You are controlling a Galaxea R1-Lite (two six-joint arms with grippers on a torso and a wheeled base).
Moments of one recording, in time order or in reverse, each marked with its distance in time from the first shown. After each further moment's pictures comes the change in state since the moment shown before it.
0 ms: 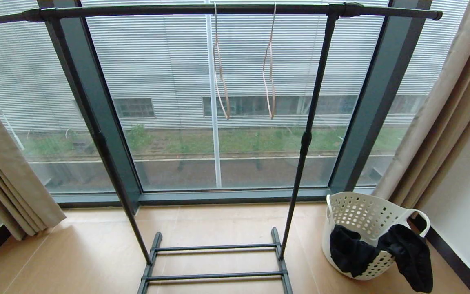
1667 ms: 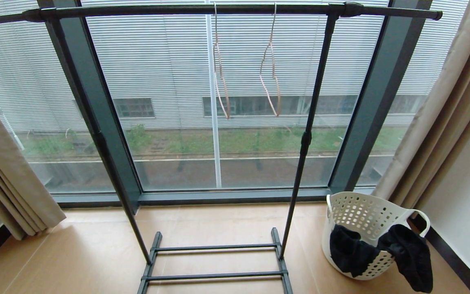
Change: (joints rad) left arm -0.001 0.000 -0.003 0.002 -0.048 0.004; right arm 0.000 0.000 0.000 0.004 0.006 -0.013
